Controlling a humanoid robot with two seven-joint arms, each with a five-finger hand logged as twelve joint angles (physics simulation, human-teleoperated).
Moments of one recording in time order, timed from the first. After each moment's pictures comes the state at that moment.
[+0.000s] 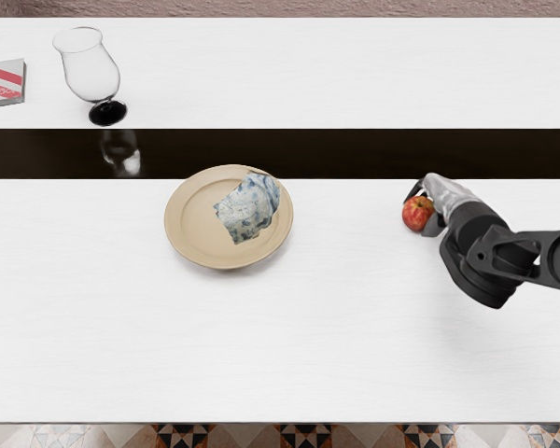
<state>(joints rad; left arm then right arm) -0.02 0.00 -0.20 -0.15 -0.02 -0.27 0.18 1.29 -0.50 -0.37 1.42 -0.76 -0.61 -0.62</state>
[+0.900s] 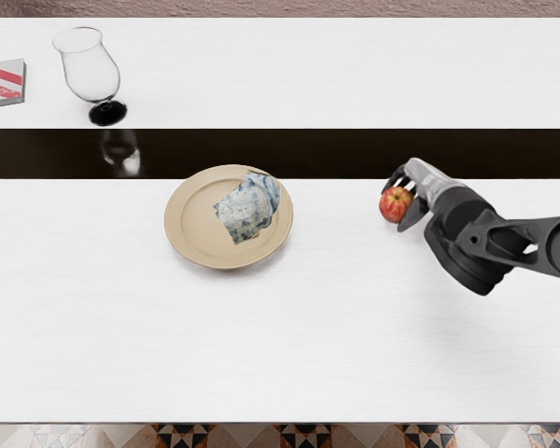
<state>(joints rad) -0.02 0.00 -0.20 -0.15 -0.02 -0.27 0.18 1.29 -0.50 -0.25 1.47 -0.73 -0.61 -0.61</state>
